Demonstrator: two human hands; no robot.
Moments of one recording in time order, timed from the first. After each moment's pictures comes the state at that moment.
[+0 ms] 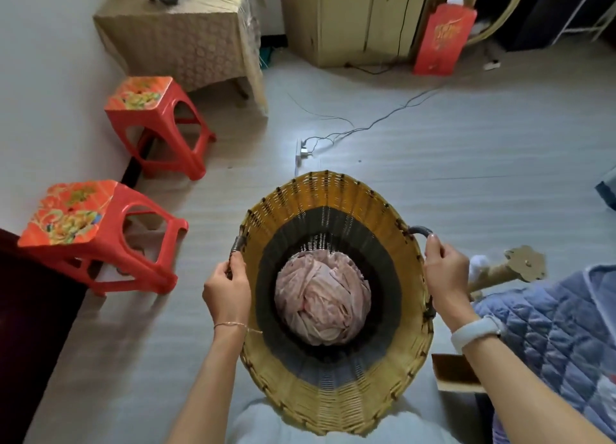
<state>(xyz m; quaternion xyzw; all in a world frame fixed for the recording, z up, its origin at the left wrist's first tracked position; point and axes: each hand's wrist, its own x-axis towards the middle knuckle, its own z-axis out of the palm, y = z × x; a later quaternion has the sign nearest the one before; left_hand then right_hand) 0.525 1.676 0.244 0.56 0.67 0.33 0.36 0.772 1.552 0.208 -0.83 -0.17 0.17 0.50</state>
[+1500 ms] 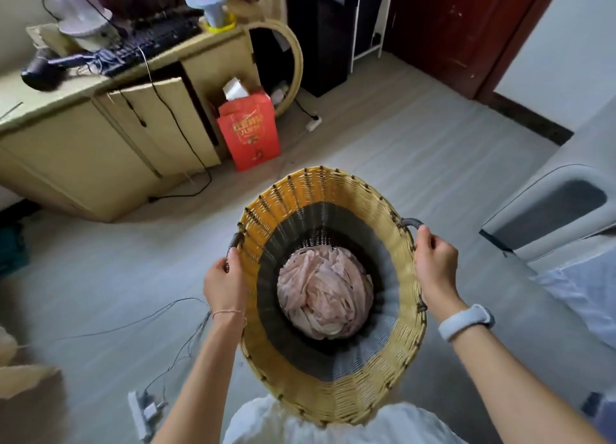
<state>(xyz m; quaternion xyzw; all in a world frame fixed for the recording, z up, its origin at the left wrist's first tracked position) 1.537 2.185 0.208 0.72 0.49 0.16 0.47 1.648 1.939 0.208 -0.82 0.11 -0.01 0.56</state>
